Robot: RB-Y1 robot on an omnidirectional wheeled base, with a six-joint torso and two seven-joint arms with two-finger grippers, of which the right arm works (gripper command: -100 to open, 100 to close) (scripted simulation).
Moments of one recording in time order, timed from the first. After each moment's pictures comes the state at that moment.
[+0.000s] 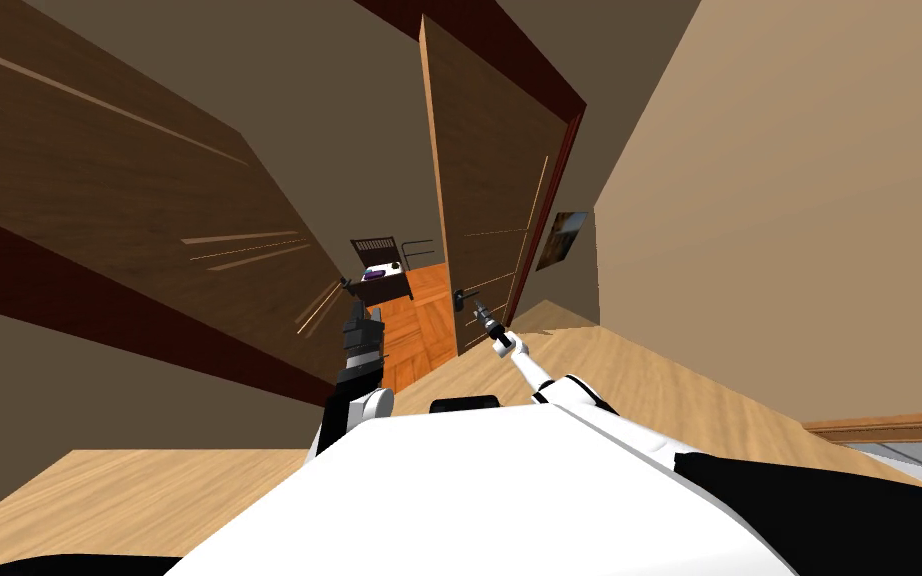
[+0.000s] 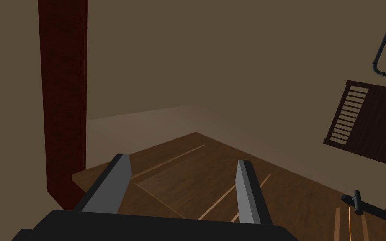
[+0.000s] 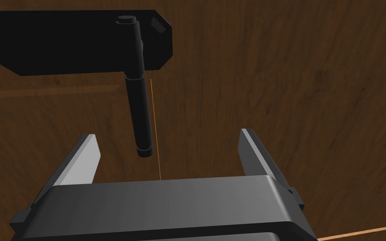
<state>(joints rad) -0.41 -0.16 0.19 -0.80 0.28 -0.57 -0.50</state>
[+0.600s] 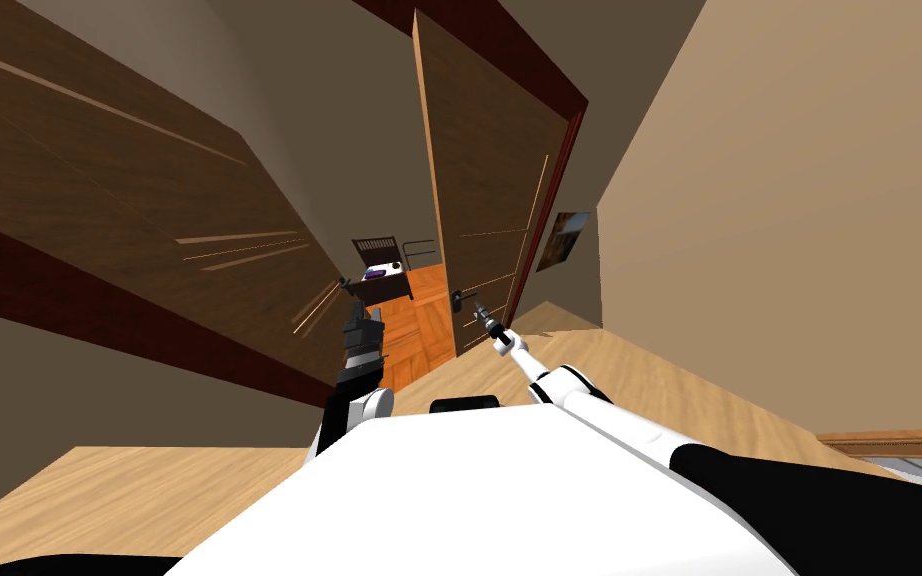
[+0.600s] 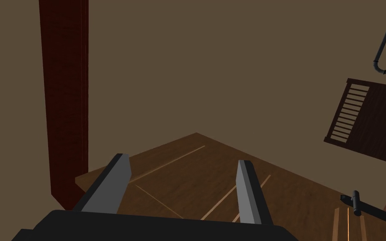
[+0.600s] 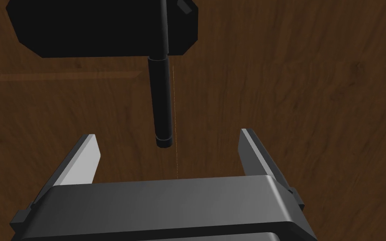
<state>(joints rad) -0.49 -0.17 0.20 -0.66 0.30 -0.58 -0.54</state>
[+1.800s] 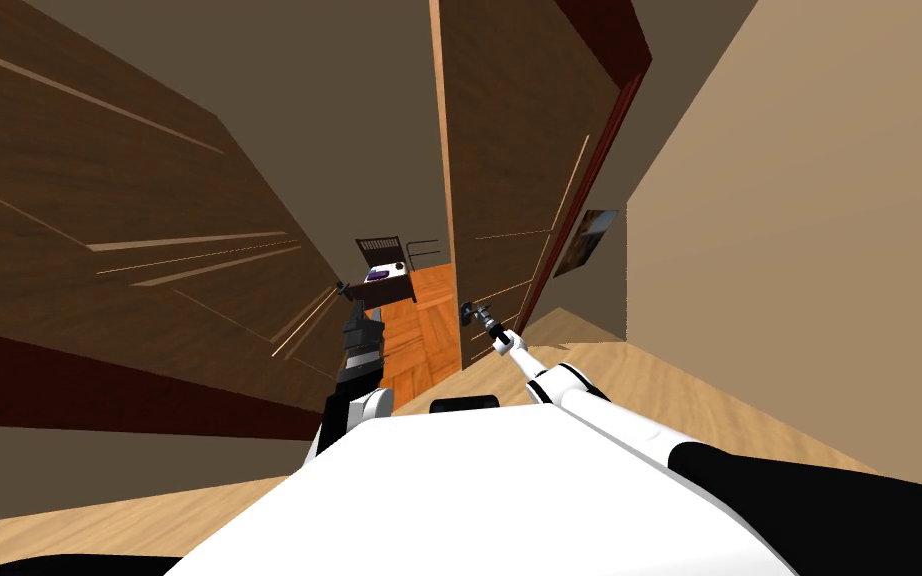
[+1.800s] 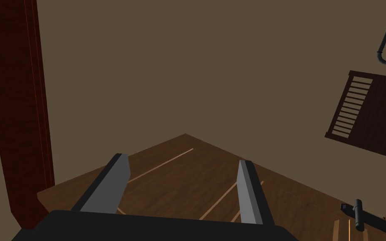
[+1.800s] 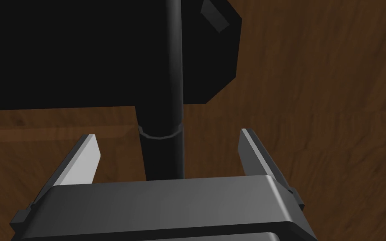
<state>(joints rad) -0.51 -0.16 0.19 -0.62 0.29 -0.58 -0.52</state>
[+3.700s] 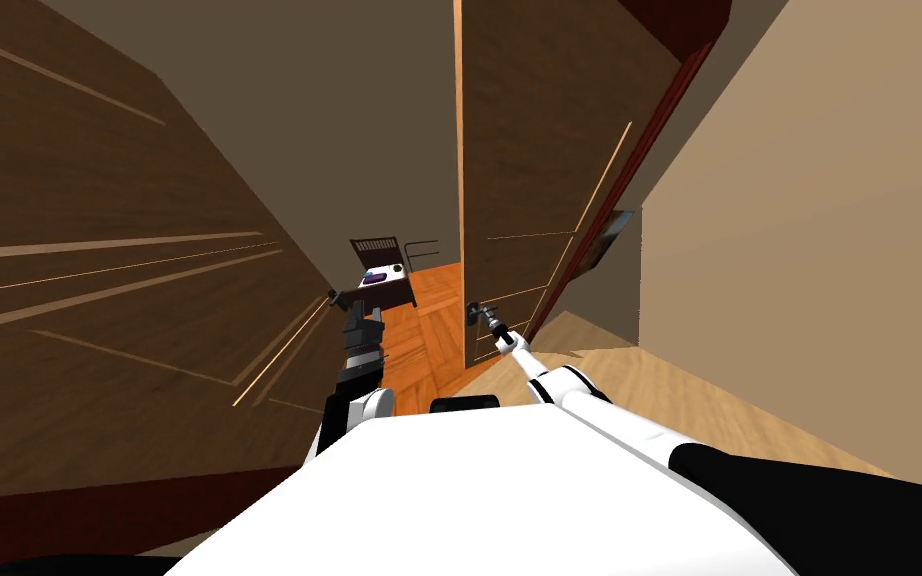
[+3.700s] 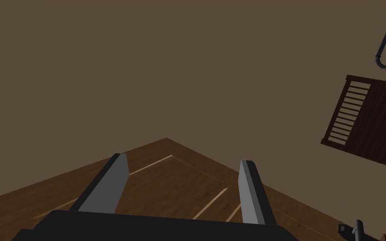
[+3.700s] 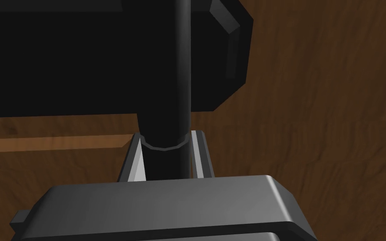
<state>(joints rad) -0.50 -0.16 0.11 -0.60 0.25 -0.56 -0.45</state>
